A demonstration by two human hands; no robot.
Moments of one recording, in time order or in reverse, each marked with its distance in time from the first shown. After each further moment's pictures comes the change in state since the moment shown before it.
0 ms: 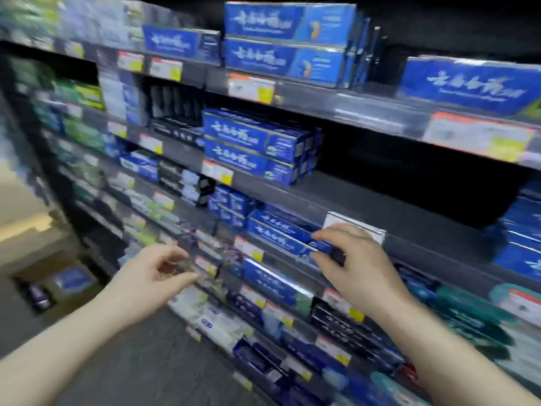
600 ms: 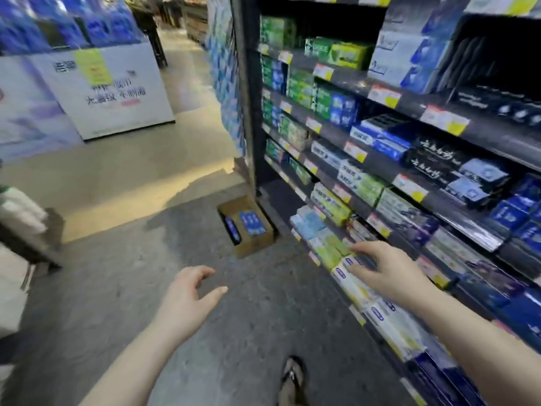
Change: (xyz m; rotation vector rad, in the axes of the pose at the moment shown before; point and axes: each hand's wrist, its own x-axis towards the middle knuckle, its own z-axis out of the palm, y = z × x) left_hand -0.114 -0.368 -0.250 0.108 0.265 -0.565; right_hand 0.103 -0.328 0.332 0.055 -0.652 -0.122
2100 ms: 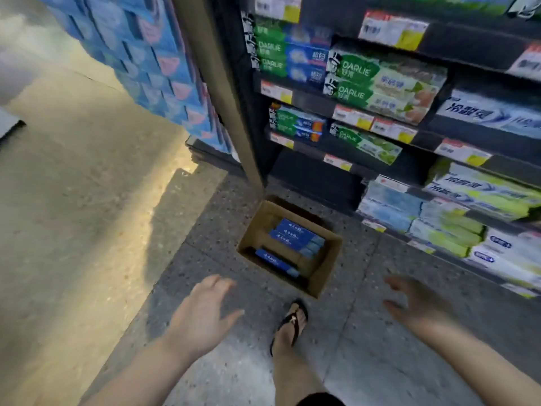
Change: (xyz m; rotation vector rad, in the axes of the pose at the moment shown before) left_hand 0.826 -0.258 -0.035 0.595 -0.819 0.388; right_hand 0.634 -0.178 0.261 0.317 -0.170 0.838
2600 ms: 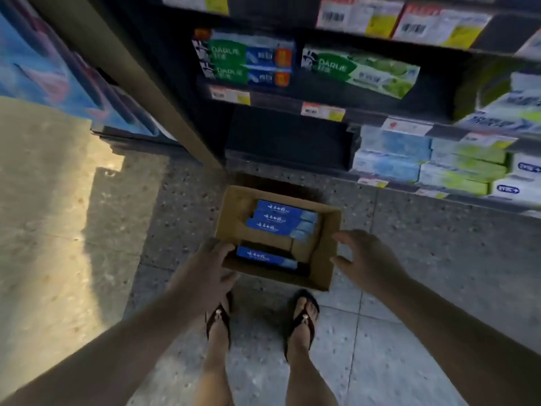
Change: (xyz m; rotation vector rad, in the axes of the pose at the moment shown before) left_hand 0.259 -0.042 0.053 0.040 -0.211 0.187; right_hand 0.197 -0.060 0.094 0.058 0.095 0.027
